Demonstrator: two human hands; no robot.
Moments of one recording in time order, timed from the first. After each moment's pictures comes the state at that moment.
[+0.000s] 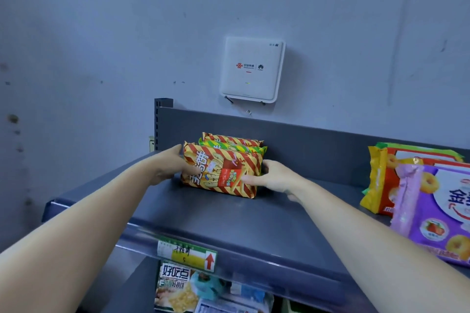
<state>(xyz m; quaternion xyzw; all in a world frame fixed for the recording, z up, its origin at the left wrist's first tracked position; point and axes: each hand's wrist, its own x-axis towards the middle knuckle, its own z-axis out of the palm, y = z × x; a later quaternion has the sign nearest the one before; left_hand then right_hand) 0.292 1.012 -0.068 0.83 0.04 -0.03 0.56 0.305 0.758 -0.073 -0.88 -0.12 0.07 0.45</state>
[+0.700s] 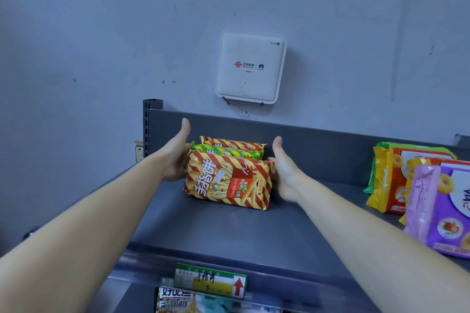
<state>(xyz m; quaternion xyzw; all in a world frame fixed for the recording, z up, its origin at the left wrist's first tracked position) 0.344 1.025 -0.055 0.68 0.02 -0.12 0.73 0.318 0.795 -0.062 -0.71 0.04 0.06 0.70</state>
